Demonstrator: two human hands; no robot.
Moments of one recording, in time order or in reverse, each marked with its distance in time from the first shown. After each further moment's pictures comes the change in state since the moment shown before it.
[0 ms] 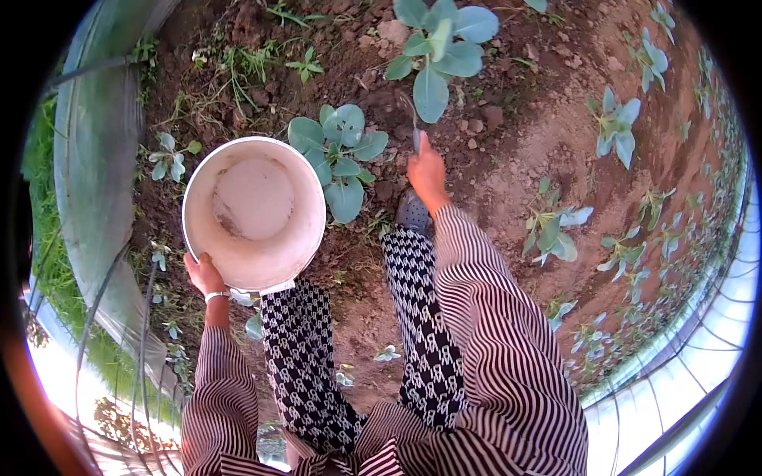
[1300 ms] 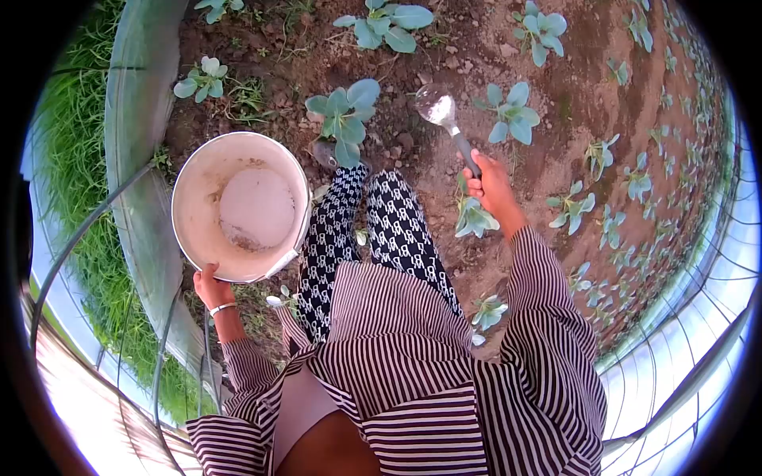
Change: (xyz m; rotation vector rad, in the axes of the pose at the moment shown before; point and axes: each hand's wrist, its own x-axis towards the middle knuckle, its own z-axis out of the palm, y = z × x) left_hand -0.075 0.410 -0.179 -0.792 -0.271 -0.321; right_hand -0.079 -0.015 -0.516 1.346 -0.190 0.476
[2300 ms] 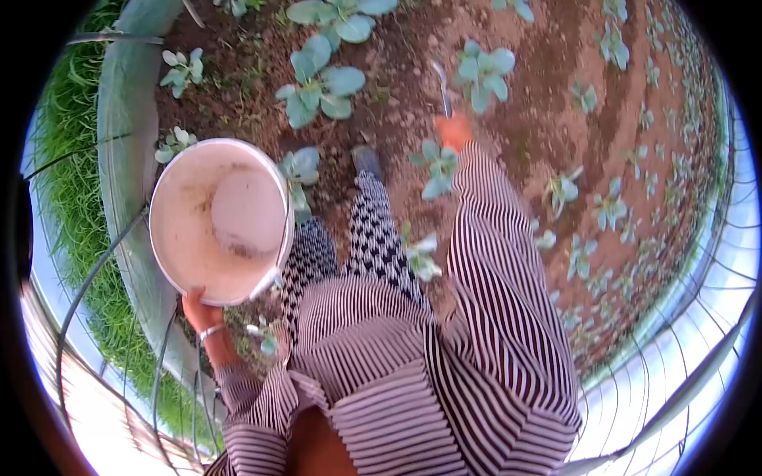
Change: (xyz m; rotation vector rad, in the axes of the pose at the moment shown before) left_hand -0.154 0.085 0.216 -0.123 -0.062 -0.003; right_hand 0.228 -0.211 -0.192 -0.922 0.316 -0.365
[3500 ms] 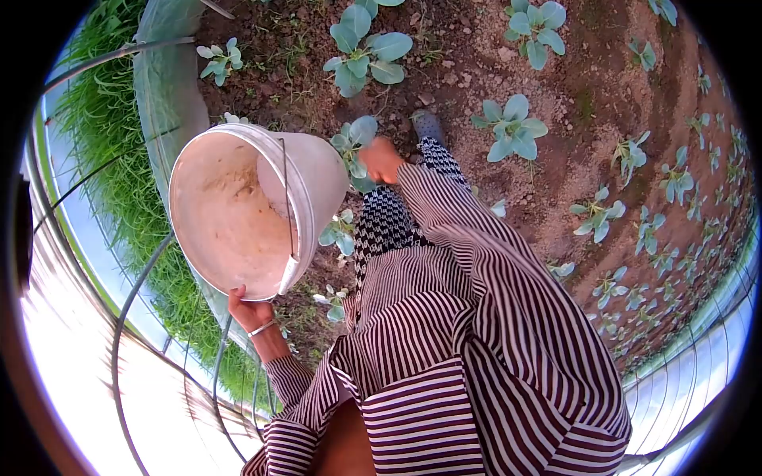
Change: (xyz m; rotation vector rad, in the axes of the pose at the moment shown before) left_hand -0.036 0.036 -0.010 -0.234 -0.099 -0.105; right_hand -0.134 -0.167 0.232 0.733 -0.657 0.393
